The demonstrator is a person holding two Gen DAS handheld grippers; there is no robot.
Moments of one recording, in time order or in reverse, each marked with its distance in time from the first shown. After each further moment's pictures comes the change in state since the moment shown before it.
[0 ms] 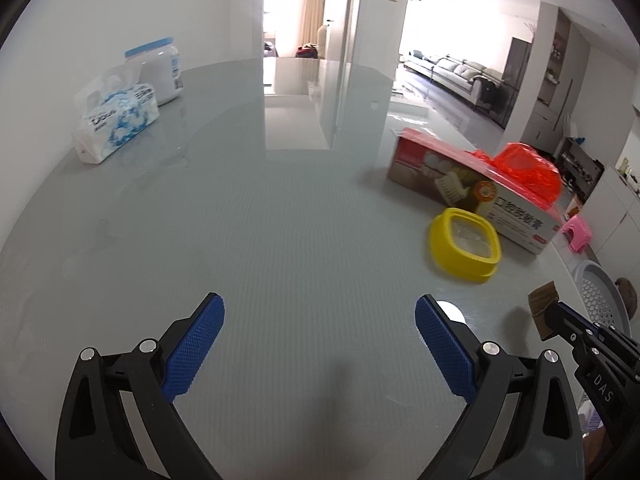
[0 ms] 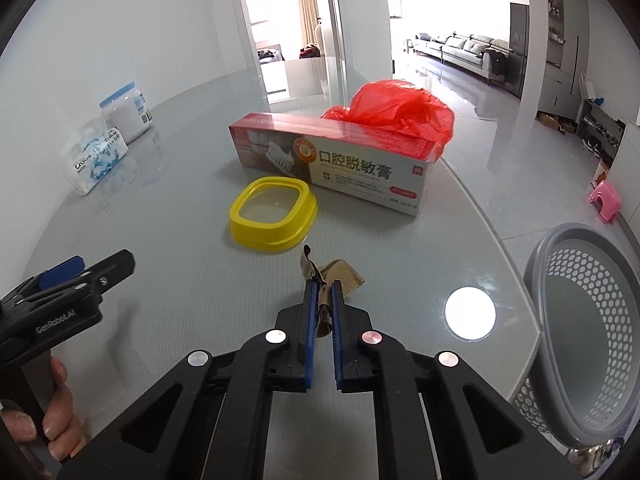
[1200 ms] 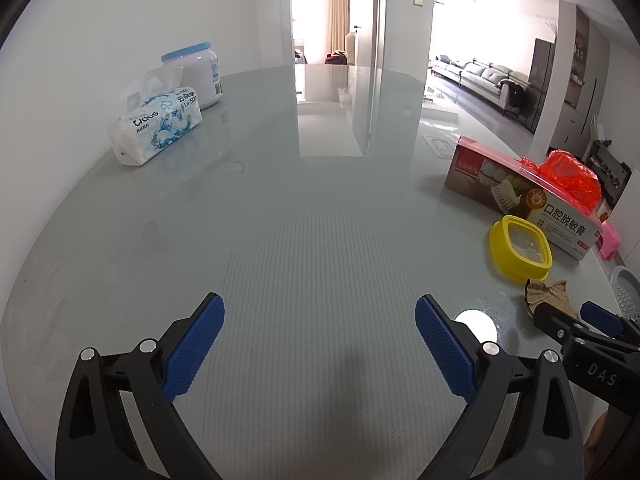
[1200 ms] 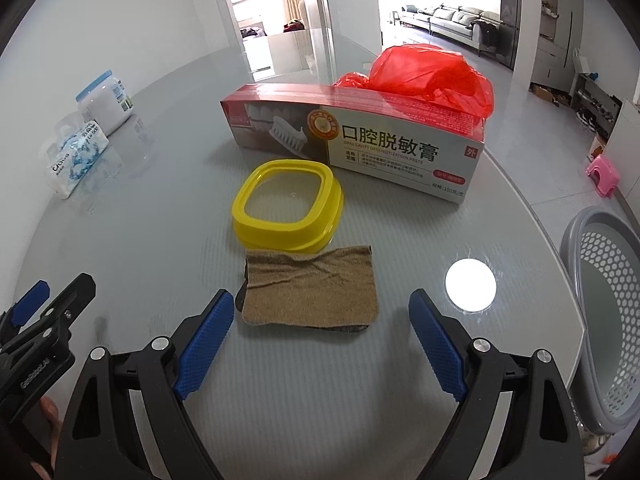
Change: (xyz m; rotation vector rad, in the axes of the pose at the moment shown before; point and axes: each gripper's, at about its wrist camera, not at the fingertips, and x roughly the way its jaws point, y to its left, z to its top) left arm -0.001 0.040 -0.003 -0.024 -0.027 0.133; right arm 0.050 0.035 0.016 0.034 0.126 -0.052
